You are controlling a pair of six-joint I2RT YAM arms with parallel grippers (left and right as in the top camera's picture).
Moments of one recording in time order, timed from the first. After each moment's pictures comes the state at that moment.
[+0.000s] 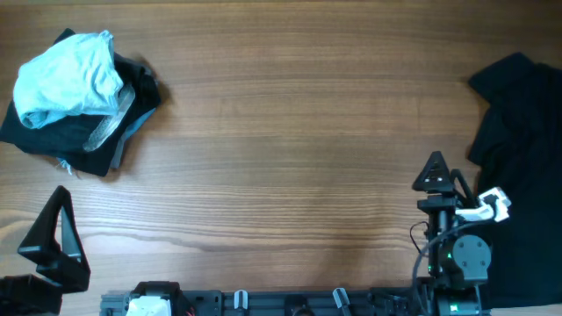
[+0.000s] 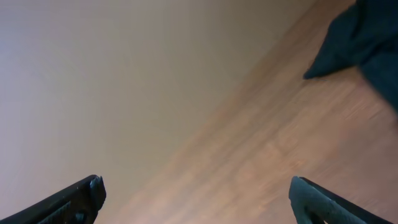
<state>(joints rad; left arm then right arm) -0.05 1.06 2.47 -1.68 -0.11 -0.14 0.01 0.02 0.02 0.00 0.17 0.91</state>
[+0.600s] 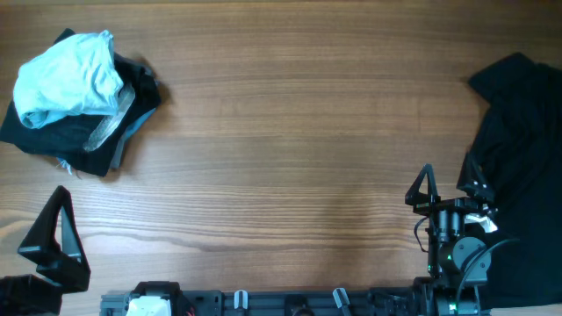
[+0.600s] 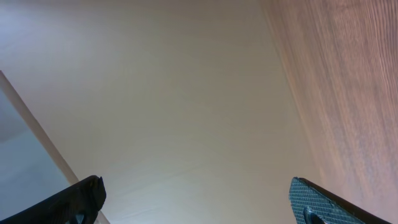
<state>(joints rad) -0.05 1.06 2.47 -1.68 -0.11 -0.14 0.01 0.02 0.02 0.02 0.17 2.02</state>
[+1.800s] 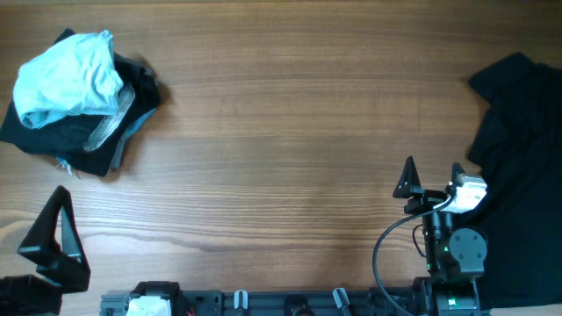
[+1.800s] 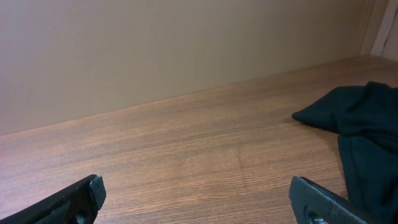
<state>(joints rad) -0.05 1.06 2.47 -1.68 -0.11 -0.14 0.01 0.09 0.01 0.01 0.07 0.21</state>
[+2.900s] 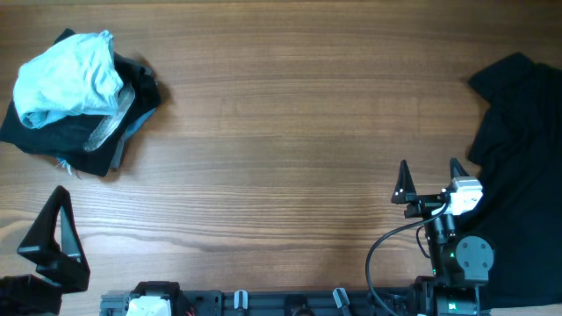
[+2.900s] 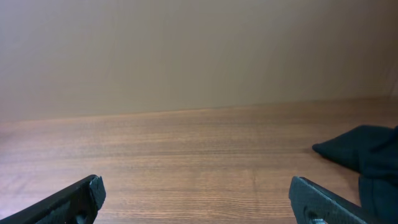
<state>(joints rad) -0.05 1.06 2.47 -1.68 -0.11 -0.14 -0.07 0.01 0.01 0.01 -0.13 0.11</state>
